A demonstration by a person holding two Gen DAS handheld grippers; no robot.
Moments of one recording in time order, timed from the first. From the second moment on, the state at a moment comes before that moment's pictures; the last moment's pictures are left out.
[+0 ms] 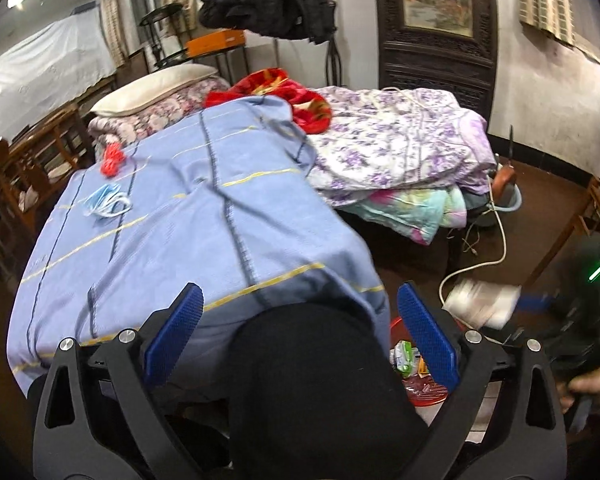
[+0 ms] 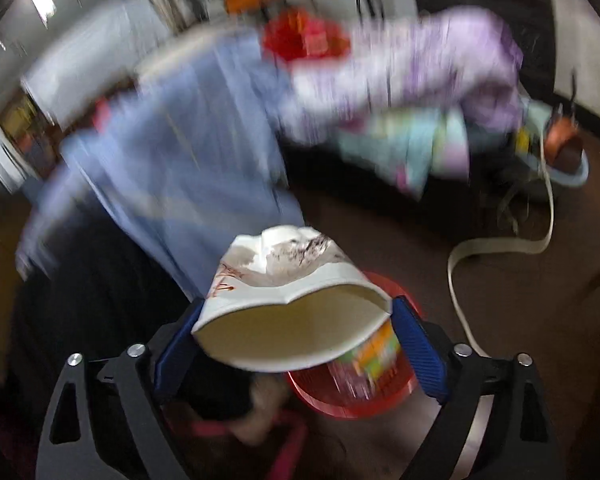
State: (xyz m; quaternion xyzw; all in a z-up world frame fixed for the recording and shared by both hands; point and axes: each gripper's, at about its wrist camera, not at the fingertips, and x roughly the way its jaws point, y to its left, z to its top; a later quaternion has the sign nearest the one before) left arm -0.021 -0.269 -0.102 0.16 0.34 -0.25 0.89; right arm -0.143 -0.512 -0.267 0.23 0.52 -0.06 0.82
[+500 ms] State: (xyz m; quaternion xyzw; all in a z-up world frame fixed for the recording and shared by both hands) left arm -0.013 -0.255 -0.086 0.13 0.33 -0.23 0.91; right arm -0.159 -0.554 -0.153 0.26 0.37 -0.09 0.89
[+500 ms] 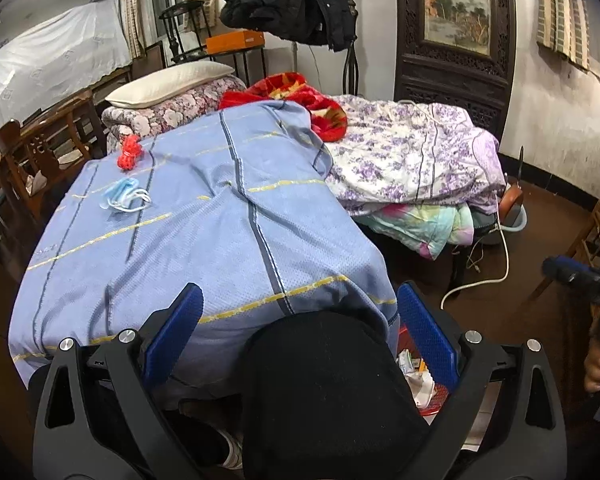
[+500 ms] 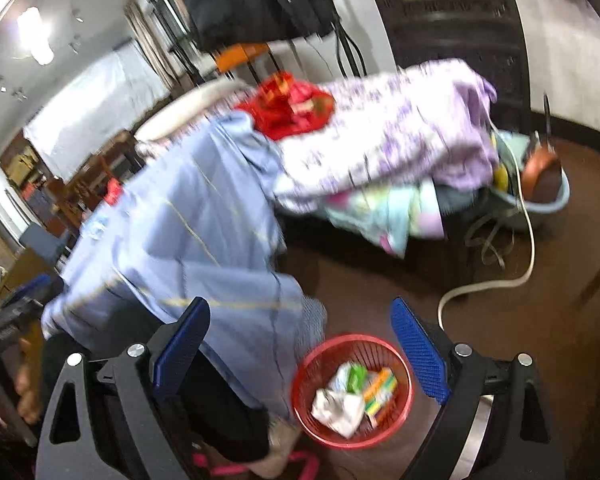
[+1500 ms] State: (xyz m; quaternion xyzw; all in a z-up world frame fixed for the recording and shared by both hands) left arm 0.043 -0.018 -0.069 -0.07 0.33 -0.07 0.94; right arm -0.062 -0.382 -0.025 0.19 0.33 0.06 0.92
